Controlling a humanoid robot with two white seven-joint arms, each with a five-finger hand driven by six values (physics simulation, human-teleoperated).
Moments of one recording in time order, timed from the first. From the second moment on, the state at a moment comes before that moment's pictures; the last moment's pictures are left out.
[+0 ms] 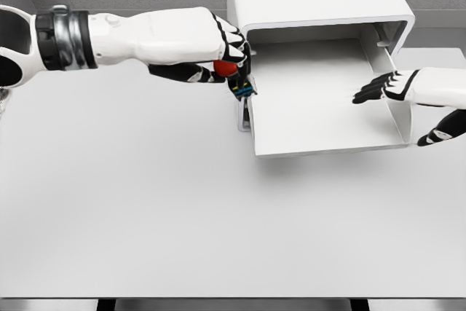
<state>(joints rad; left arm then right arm) -1.00 0.68 -0.76 -1.76 -0.05 -0.41 -0.61 -0.81 -1.28 0.83 -1.66 -0.23 -0.61 0.61</state>
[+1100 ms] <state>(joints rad) -0.98 0.35 -0.83 -1.61 -0.34 -0.41 -0.61 -0.80 -1.40 0.80 -1.61 -0.22 -0.61 0.51</state>
